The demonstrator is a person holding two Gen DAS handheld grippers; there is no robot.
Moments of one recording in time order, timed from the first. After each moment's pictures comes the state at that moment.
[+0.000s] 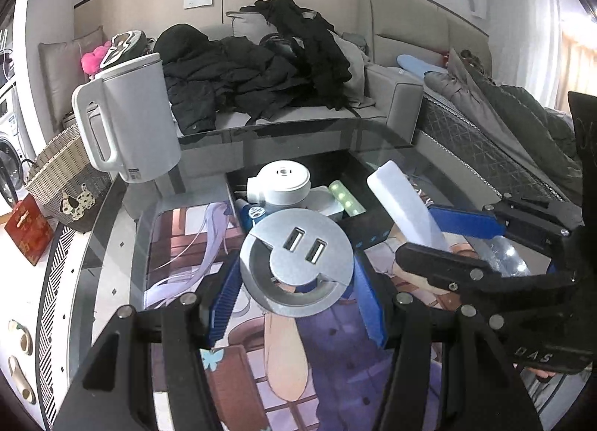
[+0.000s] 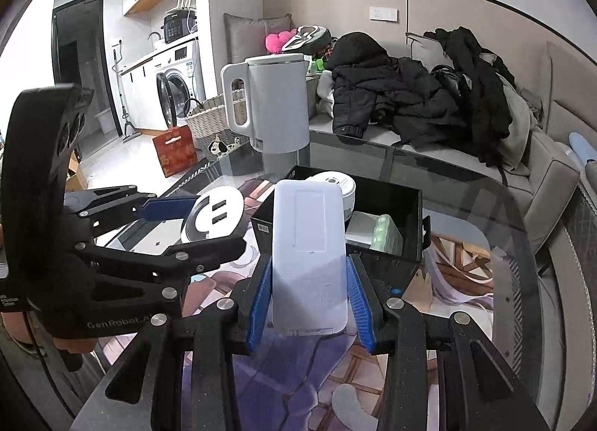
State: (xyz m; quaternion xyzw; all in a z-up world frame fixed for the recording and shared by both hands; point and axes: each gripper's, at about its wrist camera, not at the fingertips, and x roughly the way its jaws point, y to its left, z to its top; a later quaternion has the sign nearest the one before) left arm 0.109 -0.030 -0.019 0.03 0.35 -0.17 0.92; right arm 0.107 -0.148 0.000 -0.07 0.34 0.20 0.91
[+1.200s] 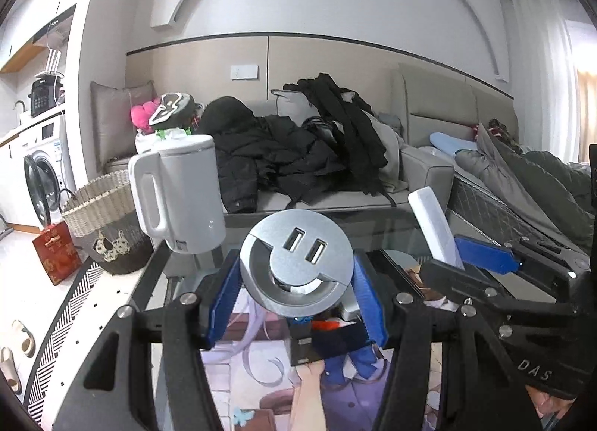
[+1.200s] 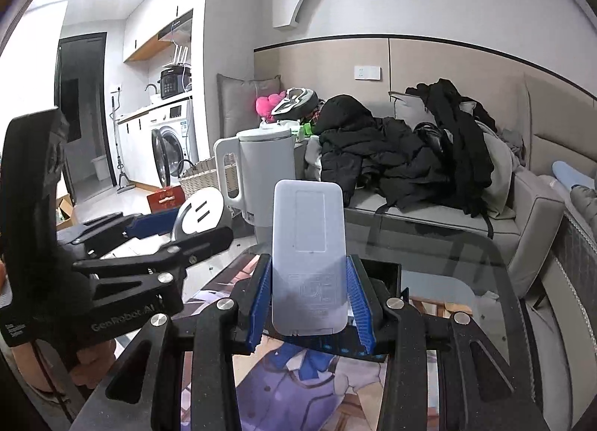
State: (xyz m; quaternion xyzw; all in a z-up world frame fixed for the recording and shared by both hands) left arm 0.101 -0.006 0.027 0.00 0.20 -0.09 0.98; right arm 0.103 -0.150 0.048 -0.04 0.22 0.19 0.96
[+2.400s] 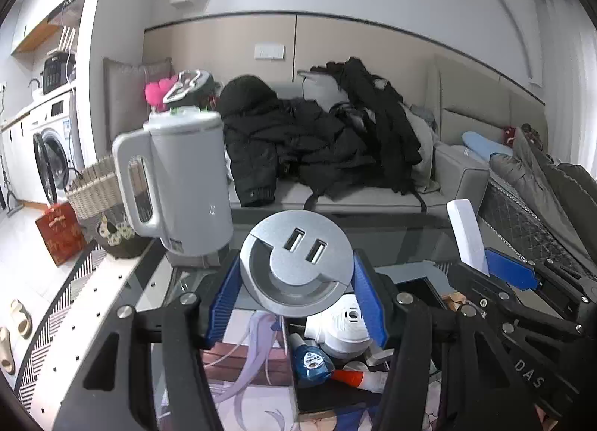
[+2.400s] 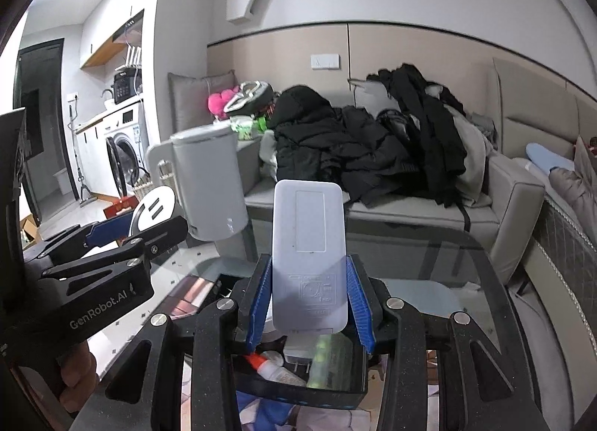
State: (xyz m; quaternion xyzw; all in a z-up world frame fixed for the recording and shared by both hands) left arm 0.197 -0.021 -0.003 -0.03 0.23 -0.04 0.97; right arm 0.203 -0.160 0.024 -0.02 0.25 0.10 0.96
